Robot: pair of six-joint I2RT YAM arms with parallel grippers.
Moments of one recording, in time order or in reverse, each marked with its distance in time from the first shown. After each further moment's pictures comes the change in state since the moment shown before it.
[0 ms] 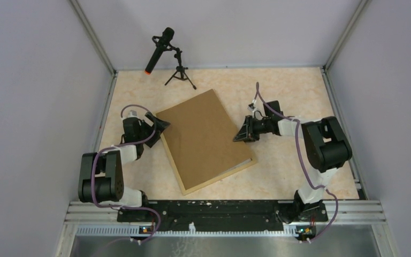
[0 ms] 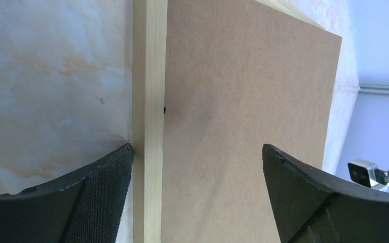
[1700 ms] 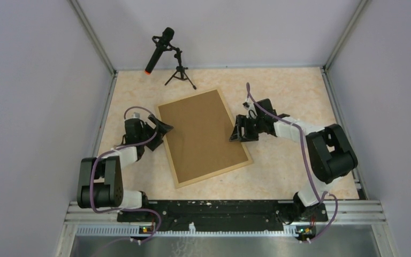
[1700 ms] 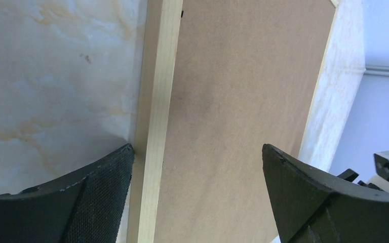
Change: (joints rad) left arm -0.027 -0.044 -0.003 -0.086 0.029 -0.006; right arm 0.128 -0.114 0.037 -0.167 0.397 -0.100
